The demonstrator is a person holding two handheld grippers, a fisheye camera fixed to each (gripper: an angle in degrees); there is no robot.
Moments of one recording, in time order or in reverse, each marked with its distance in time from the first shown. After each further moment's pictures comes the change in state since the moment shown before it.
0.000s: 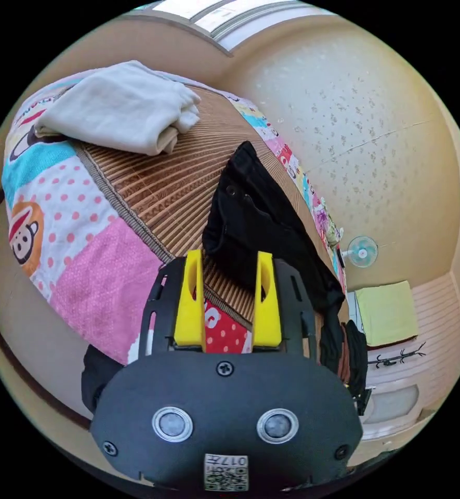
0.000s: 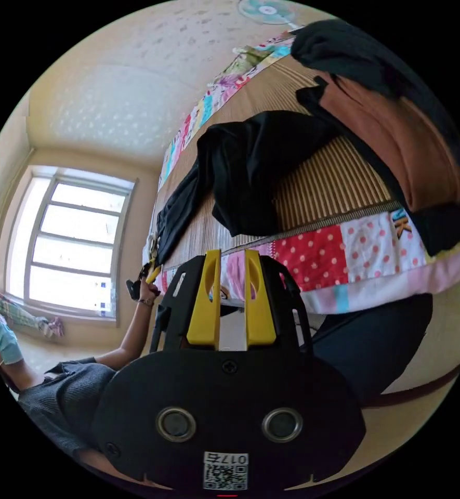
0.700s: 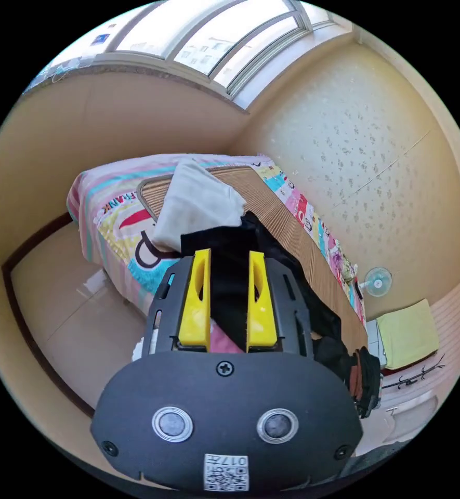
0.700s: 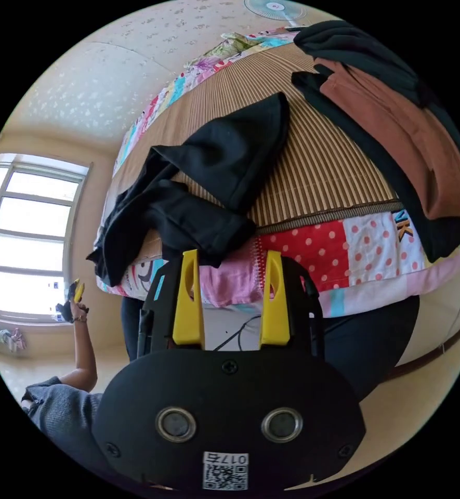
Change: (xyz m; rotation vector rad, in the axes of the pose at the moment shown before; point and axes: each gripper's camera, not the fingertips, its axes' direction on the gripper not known) left arm -0.084 -0.068 -0.257 0.205 -0.201 0.030; right arm -0.116 -0.051 0.047 -0.111 0.357 -0.041
